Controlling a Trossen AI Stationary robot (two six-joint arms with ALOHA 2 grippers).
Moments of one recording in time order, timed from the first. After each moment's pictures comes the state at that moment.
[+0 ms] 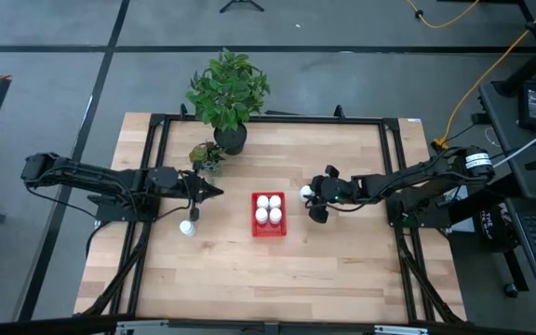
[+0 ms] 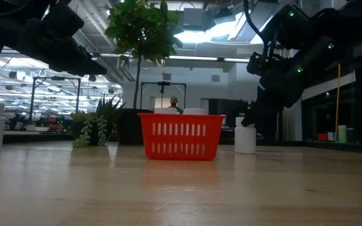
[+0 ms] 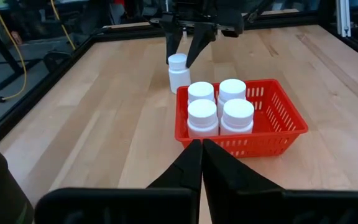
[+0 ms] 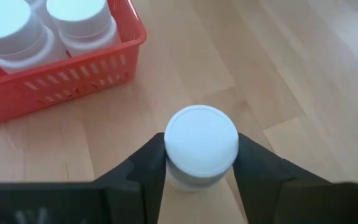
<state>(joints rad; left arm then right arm) -0.02 0.70 0.22 0.16 -0.12 0.05 0.03 1.41 0.53 0.08 0.31 0.25</state>
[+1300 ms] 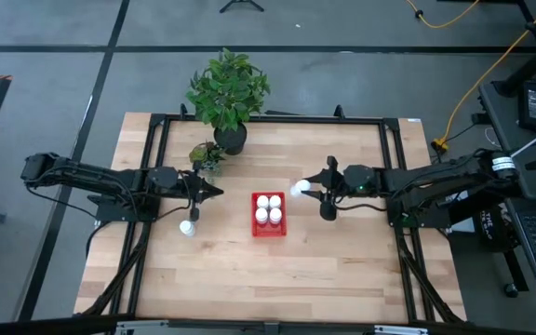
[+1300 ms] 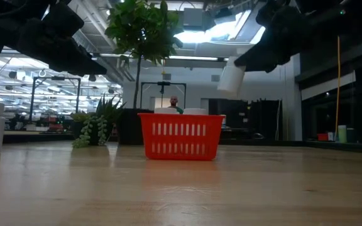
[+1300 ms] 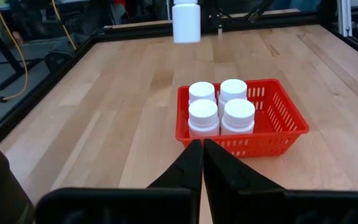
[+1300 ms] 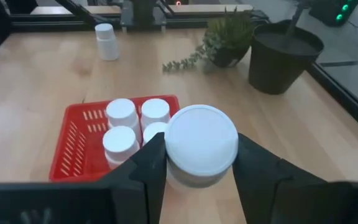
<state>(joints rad) -0.02 0.70 0.22 0.16 -0.12 0.05 0.03 1.14 0.53 0.21 0.18 0.04</state>
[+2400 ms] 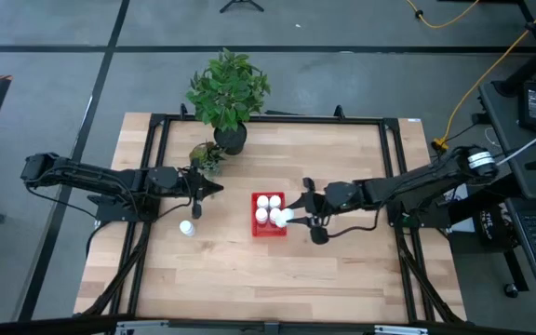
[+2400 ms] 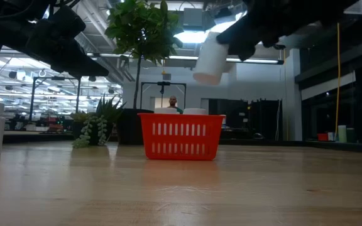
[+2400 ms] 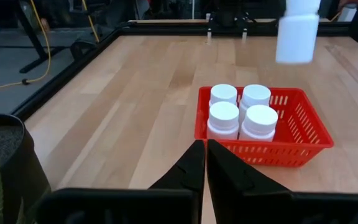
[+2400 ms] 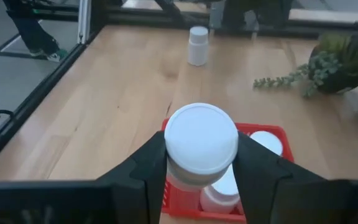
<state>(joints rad) -0.02 0.70 0.22 0.16 -0.20 -0.04 0.19 1.39 0.74 0.23 0.04 0.02</state>
